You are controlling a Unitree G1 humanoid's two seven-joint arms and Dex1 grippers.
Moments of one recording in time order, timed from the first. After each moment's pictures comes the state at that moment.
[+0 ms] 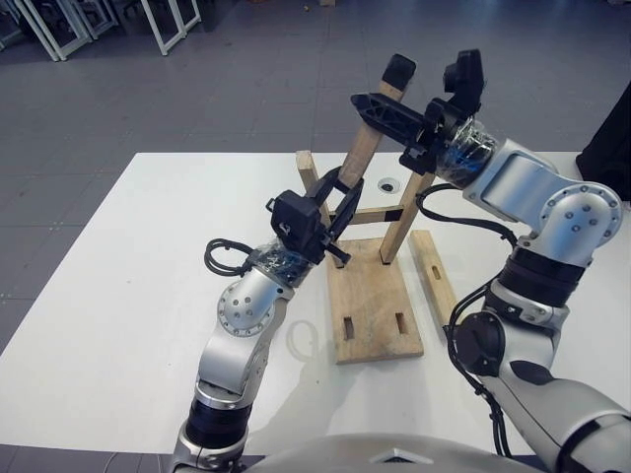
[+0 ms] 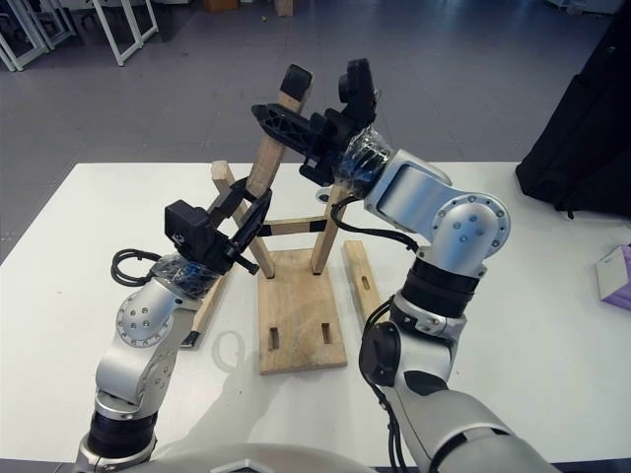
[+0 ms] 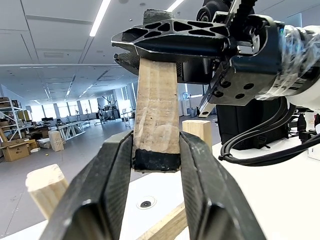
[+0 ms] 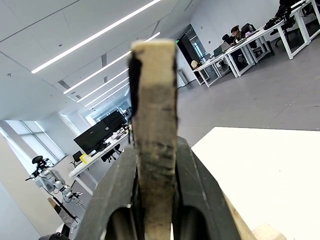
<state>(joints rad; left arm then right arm) -0.08 0.14 -0.22 -0.58 -0.13 0.24 -0.28 -0.85 -0.04 -0.44 -0.14 1.07 1.31 0.18</state>
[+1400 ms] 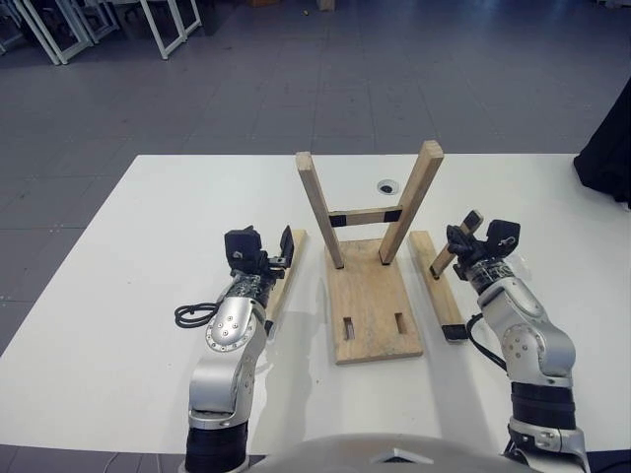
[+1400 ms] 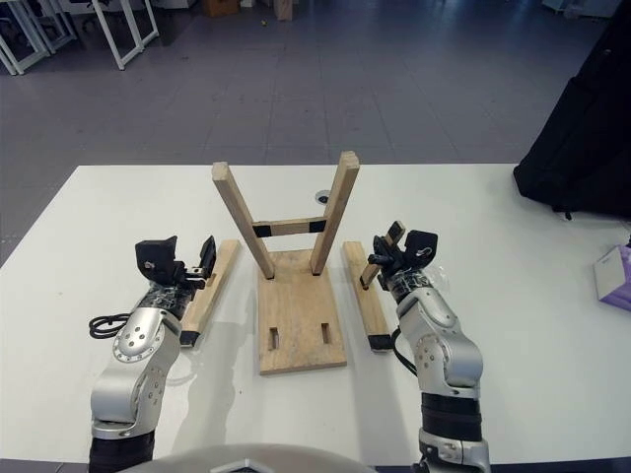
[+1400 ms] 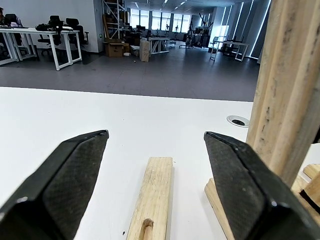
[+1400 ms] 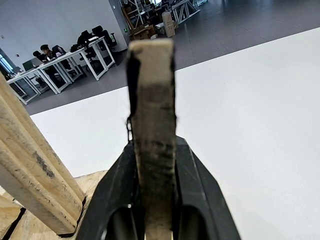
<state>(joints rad) 0.11 0.05 -0.02 -0.49 -0.12 0.46 0.01 -0.09 -0.17 -0.15 -0.20 0.50 0.51 0.09</state>
